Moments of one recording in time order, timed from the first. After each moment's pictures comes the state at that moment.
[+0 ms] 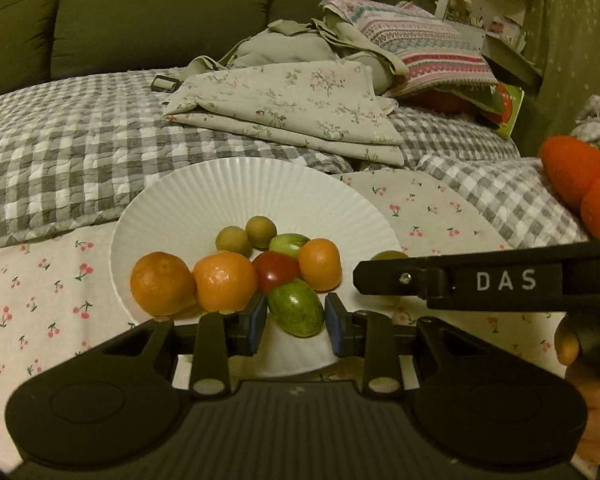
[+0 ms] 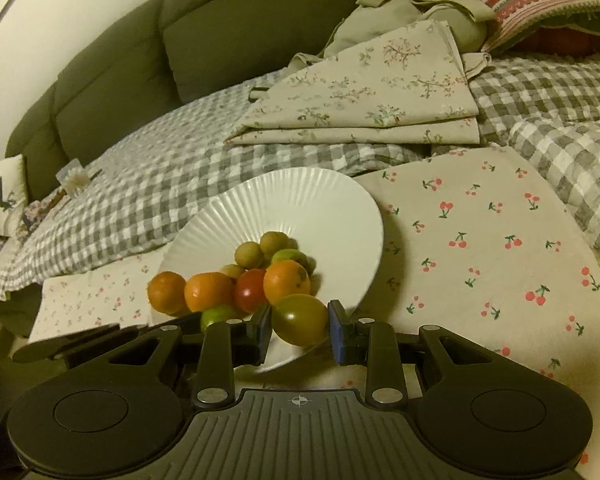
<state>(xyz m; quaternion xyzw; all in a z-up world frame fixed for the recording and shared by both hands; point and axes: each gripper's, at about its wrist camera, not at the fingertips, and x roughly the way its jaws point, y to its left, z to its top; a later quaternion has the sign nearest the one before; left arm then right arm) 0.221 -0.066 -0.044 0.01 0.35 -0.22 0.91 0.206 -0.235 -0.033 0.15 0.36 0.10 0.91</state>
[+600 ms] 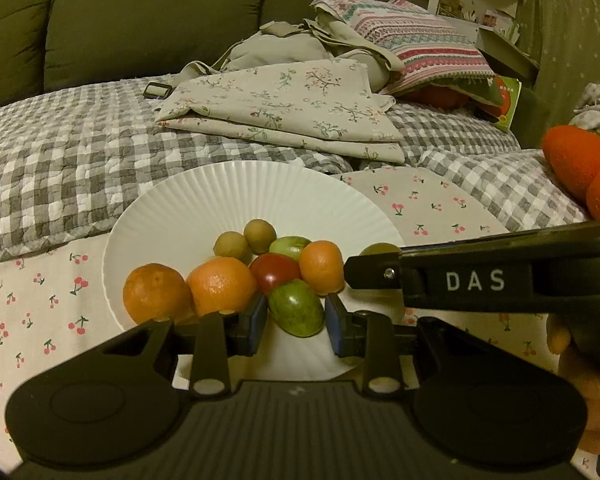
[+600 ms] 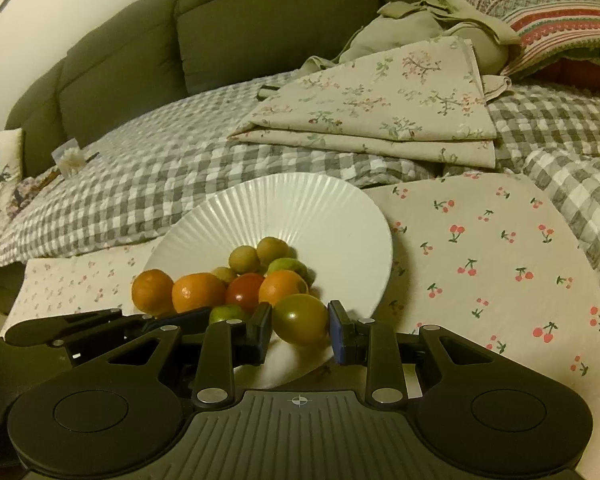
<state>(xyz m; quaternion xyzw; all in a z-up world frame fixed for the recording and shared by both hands) 0.229 -0.072 -0.049 0.03 0.34 -0.22 0.91 0.220 -0.225 -0.038 0.11 0.36 0.10 0.92</state>
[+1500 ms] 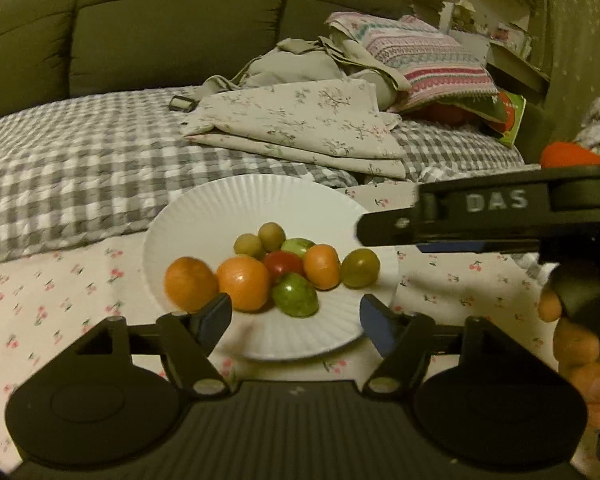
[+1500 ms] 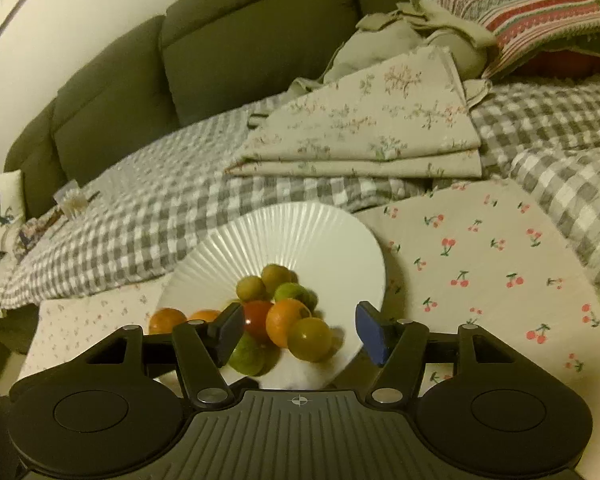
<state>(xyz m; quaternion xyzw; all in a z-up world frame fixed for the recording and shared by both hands) 0.191 -0.055 -0.020 0.02 0.33 -0.20 0.92 0.210 -0.238 -0.017 0.16 0.34 0.08 0.92</state>
